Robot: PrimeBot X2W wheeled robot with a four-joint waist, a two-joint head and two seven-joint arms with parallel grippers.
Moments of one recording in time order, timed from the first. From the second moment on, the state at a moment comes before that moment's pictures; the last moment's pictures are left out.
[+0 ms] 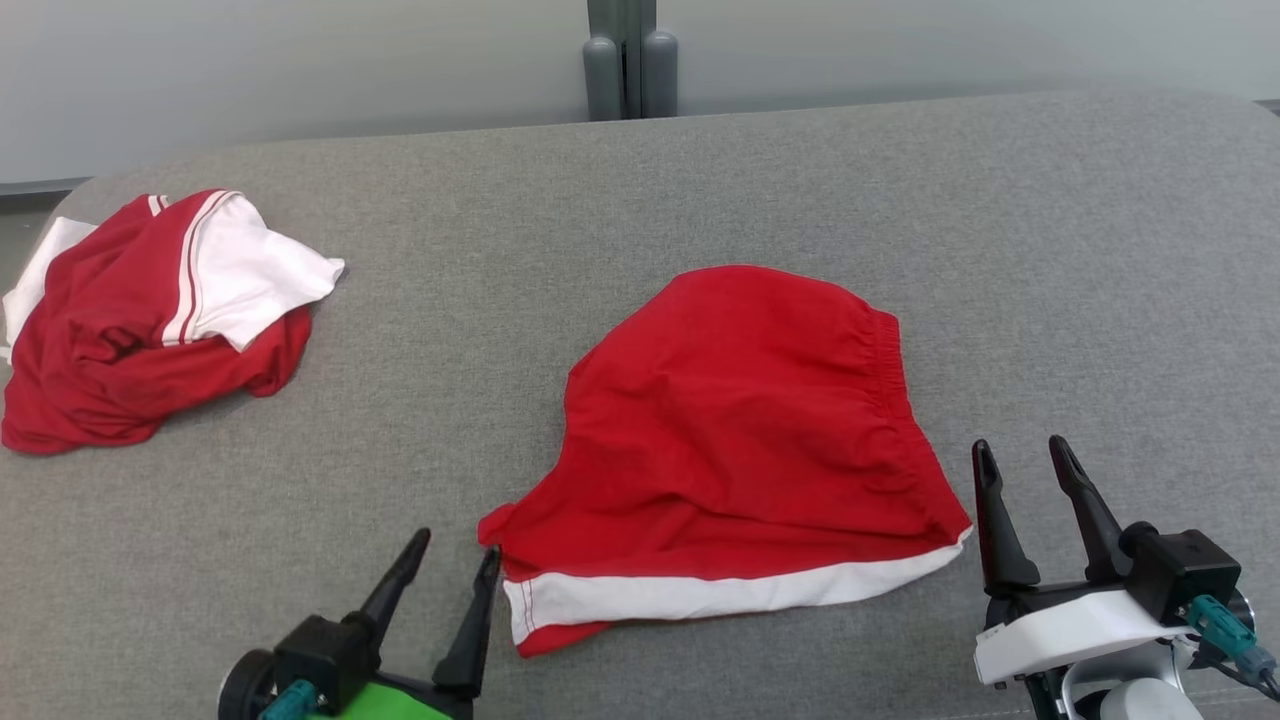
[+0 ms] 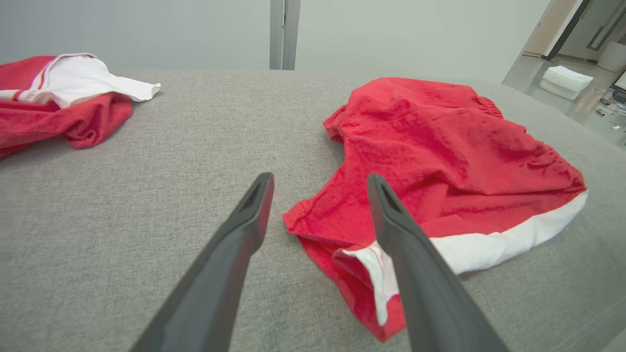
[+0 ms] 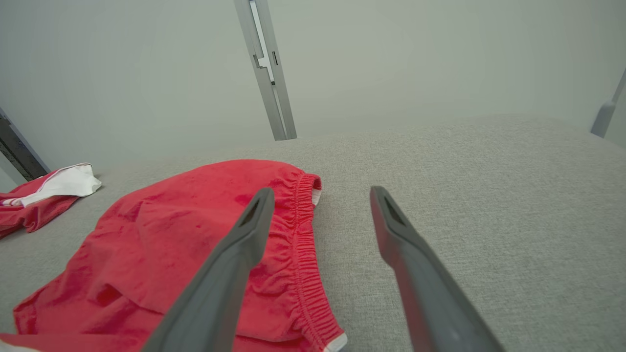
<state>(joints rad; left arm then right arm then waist) 0.02 0.21 -0.37 0.20 -0.38 -0.10 -0.26 0.02 -0.08 0.03 0.10 0.23 0.13 -0.26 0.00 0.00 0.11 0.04</state>
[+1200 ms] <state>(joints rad) -0.40 0.26 -0.44 0.66 -0.40 -0.11 -0.26 -0.02 -0.08 0.03 0.13 0.23 0.13 -0.26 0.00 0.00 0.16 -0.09</state>
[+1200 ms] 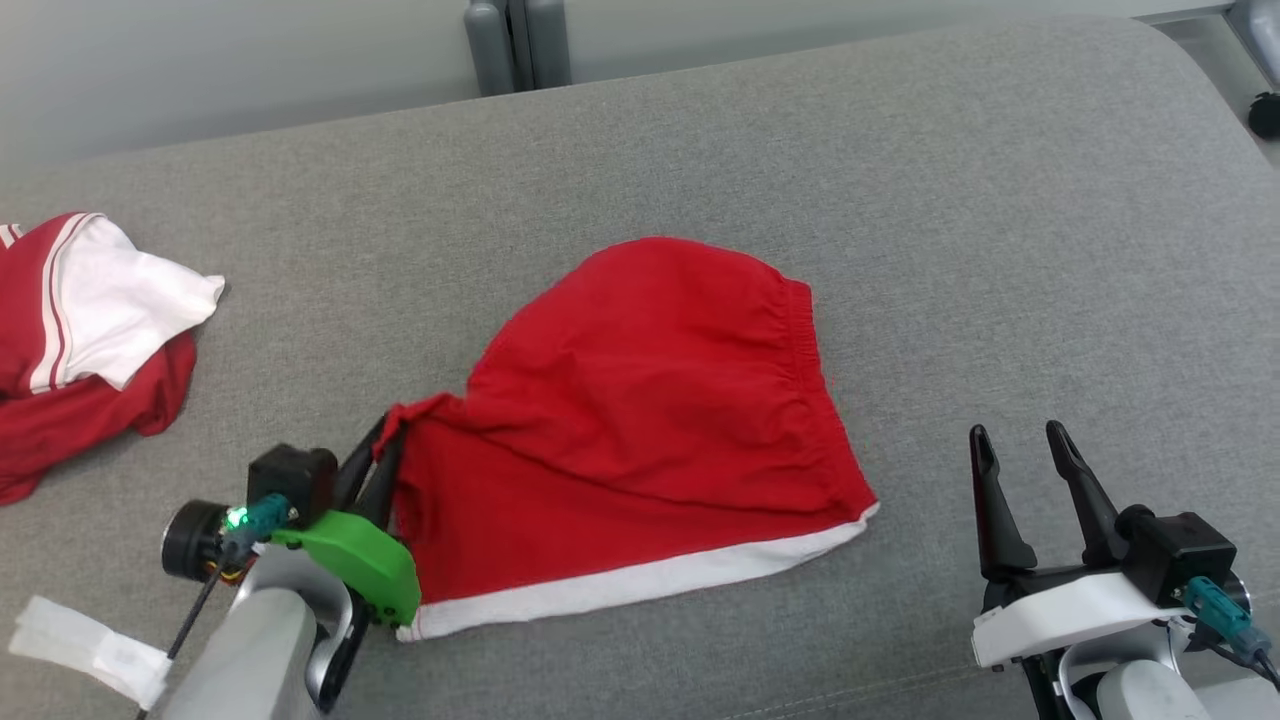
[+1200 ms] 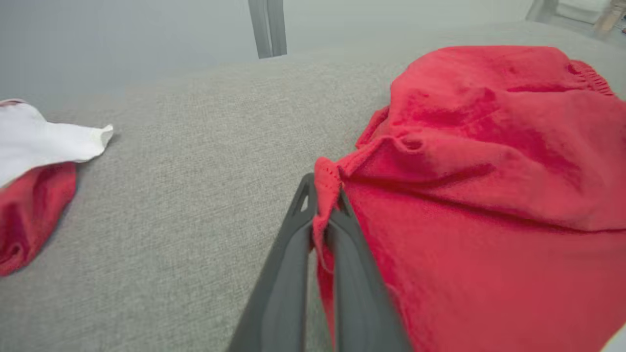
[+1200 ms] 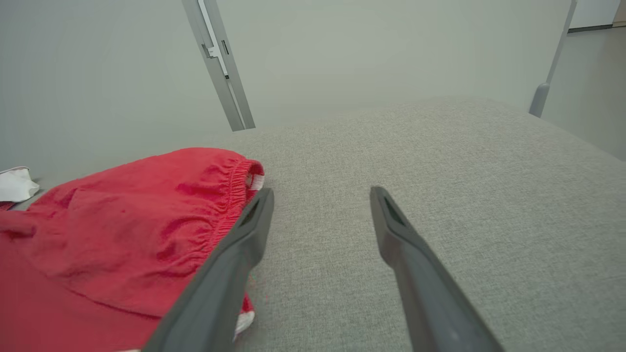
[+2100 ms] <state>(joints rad) -0.07 0.18 -0.05 0.20 -0.25 -0.06 -0.26 0.00 -0.12 0.10 0.09 0.20 0.13 -0.26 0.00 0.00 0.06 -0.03</state>
